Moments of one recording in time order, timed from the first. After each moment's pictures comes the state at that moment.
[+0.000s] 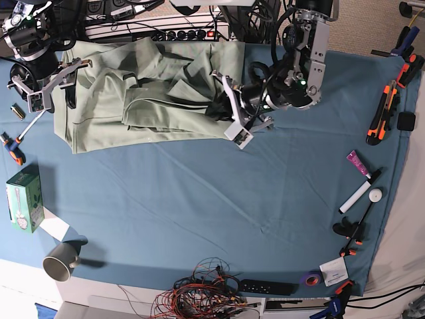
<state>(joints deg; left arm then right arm) 8.1 0.6 11.7 101.2 -26.7 -31.4 52.2 -30.2 14.0 43.6 127.4 25.1 34.6 -52.3</state>
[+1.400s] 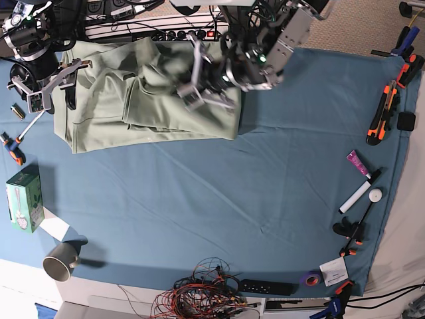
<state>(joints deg) 8.0 -3.3 34.6 101.2 -13.5 -32.7 45.1 -30.2 14.0 43.6 127.4 25.1 34.6 -51.6</state>
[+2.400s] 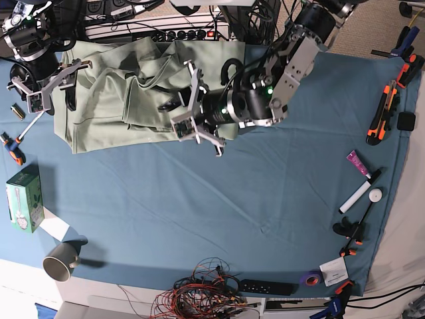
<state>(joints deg) -4.1 -3.4 31.8 101.6 -19.4 -37.0 42.8 -30.2 14.0 43.6 127.4 25.1 34.6 -50.4</state>
